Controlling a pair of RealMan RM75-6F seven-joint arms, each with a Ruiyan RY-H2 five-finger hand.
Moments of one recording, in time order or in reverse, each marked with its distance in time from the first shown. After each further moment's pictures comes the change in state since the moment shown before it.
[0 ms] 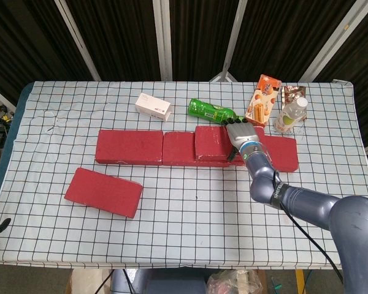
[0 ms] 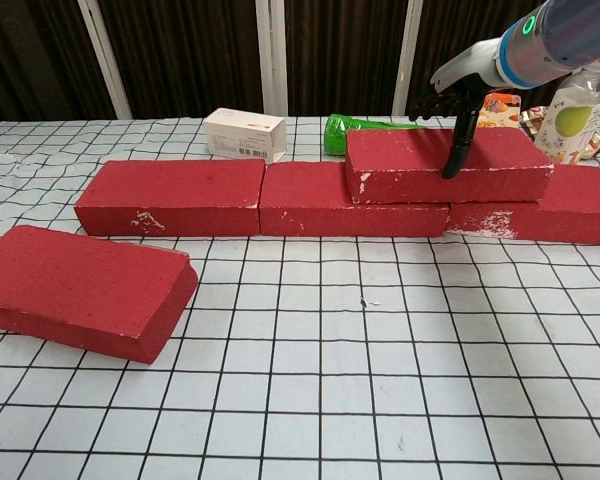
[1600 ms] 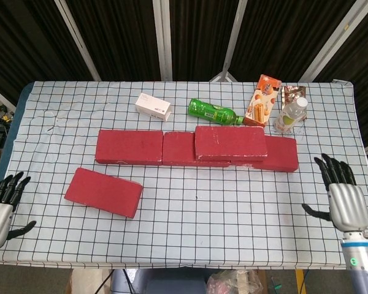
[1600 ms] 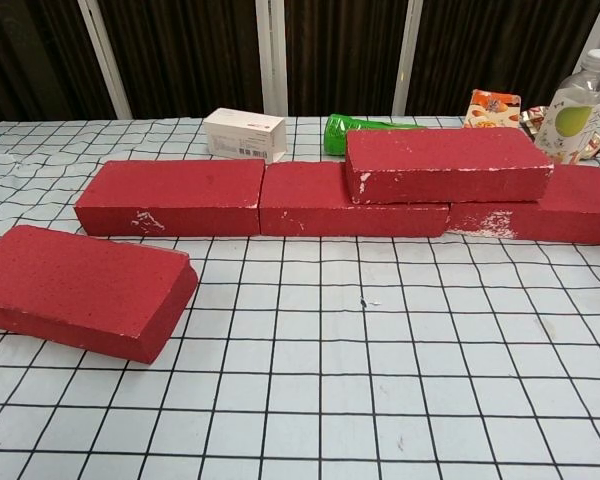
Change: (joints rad) left arm -0.068 0.046 0.067 -0.015 0.179 -0.098 -0.105; right arm -1.031 0.309 -0.124 -0.604 -1.283 1.092 0.442
